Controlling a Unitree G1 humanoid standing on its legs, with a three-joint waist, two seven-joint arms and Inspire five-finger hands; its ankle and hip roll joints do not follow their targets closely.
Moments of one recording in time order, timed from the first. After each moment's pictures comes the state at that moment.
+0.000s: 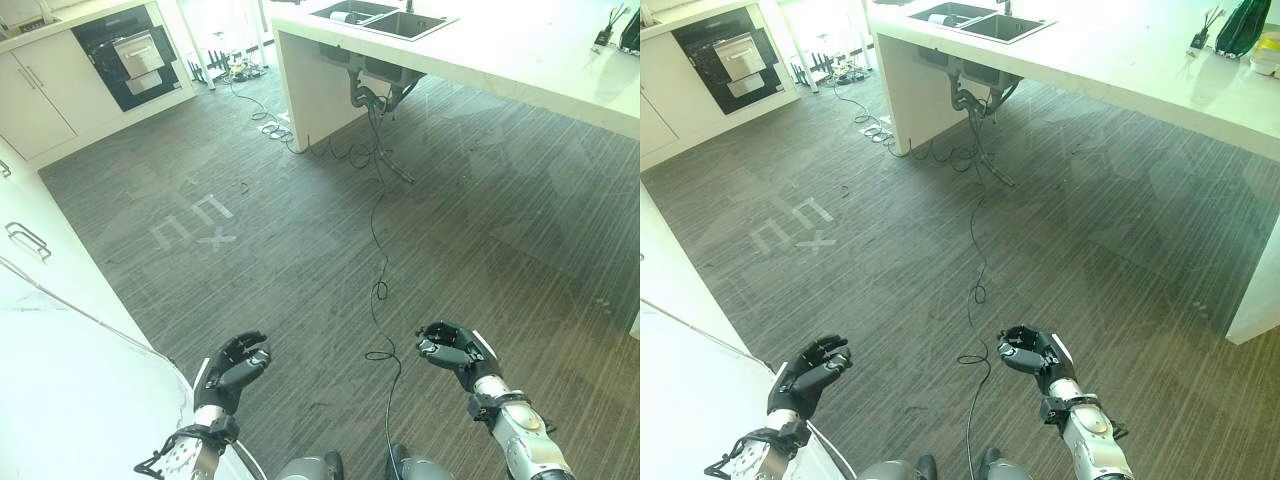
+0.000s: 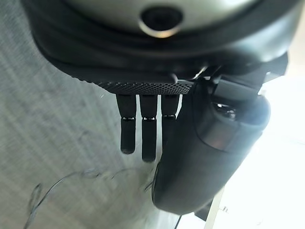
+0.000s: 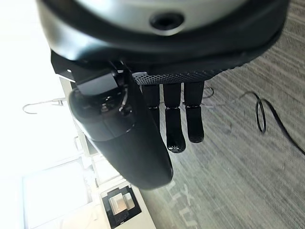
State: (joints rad) left arm 0.17 0.28 0.02 0.51 -0.66 -0.23 -0.25; right arm 0.00 -0.35 0.11 0.50 0.52 -0.16 0.21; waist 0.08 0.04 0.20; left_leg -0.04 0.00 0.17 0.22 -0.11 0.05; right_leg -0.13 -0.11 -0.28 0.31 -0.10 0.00
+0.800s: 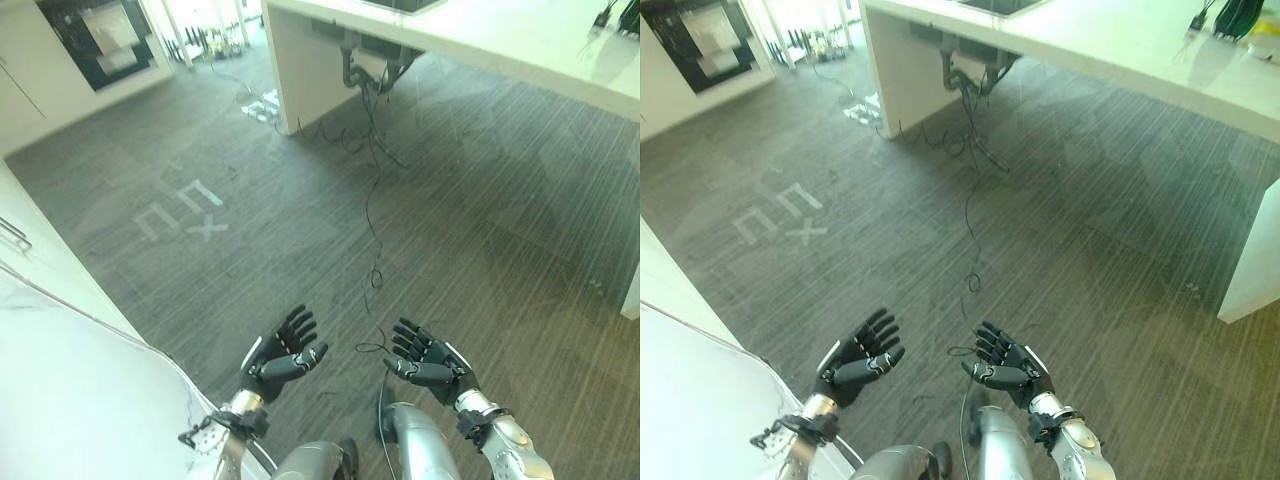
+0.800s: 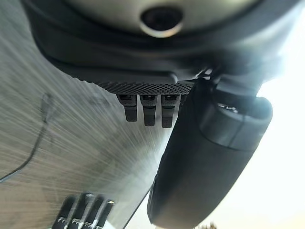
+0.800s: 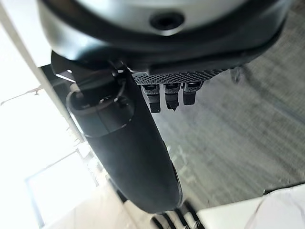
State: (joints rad) left arm 0.05 0.29 -0.08 0.53 -0.67 -0.28 -0.52; right arm 0.07 -0.31 0.12 0.51 0.68 -0.14 0.41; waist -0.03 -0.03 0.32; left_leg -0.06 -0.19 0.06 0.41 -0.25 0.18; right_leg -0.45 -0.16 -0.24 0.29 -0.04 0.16
